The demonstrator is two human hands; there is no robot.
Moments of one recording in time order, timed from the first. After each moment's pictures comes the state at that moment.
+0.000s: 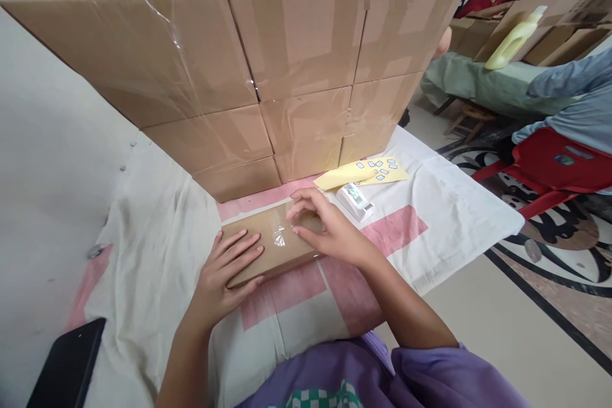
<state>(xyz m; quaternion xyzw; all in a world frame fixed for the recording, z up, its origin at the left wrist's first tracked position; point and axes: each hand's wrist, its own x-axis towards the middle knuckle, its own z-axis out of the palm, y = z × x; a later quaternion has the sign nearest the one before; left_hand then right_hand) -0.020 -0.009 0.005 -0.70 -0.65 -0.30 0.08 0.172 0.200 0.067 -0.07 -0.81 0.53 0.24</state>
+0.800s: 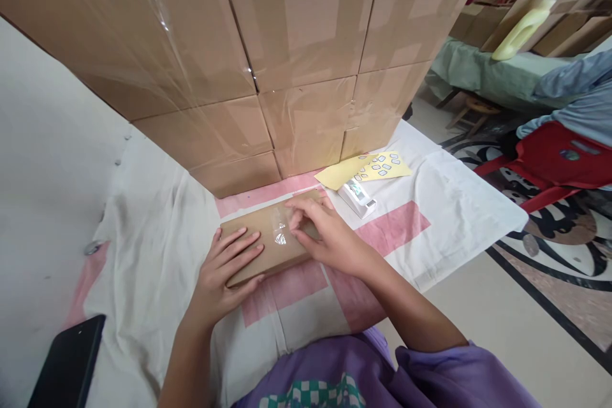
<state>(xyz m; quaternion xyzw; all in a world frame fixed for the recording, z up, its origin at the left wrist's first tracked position) -0.019 -0.008 0.006 -0.69 -0.64 -0.33 0.07 0.172 0.189 0.065 -0.07 -0.88 0.39 0.27</state>
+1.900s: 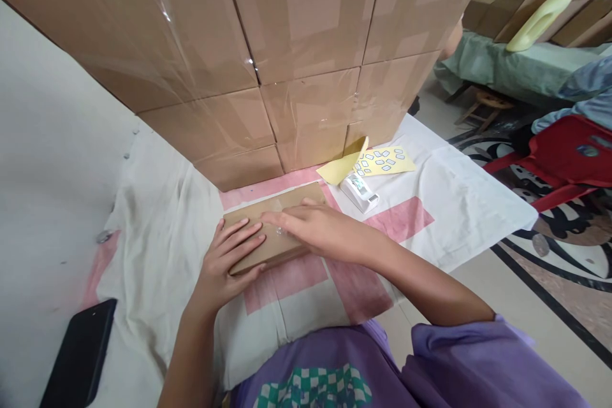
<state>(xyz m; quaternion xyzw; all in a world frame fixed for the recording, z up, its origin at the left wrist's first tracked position) -0.019 -0.006 0.006 -0.69 -0.64 -0.32 0.07 0.169 0.198 0.083 0.07 -0.97 0.22 0.12</state>
